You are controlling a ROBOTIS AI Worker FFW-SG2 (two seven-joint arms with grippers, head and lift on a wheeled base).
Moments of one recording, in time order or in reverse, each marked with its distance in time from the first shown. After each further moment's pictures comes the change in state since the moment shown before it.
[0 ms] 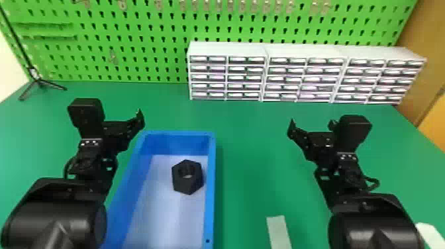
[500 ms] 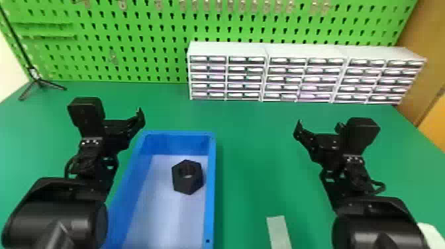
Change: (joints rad) left arm -0.002 -0.003 -0.002 0.000 0.003 -0.008 0.003; right arm 0.009 0.010 -0.033 -0.005 0.000 0.001 0.000
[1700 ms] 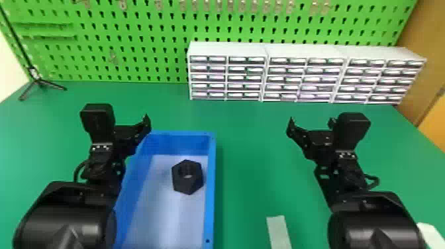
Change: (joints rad) left arm 0.014 -0.017 -0.032 0.011 -0.032 0.001 0.041; right arm -0.005 -0.004 0.038 -0.028 0.029 0.029 0.000
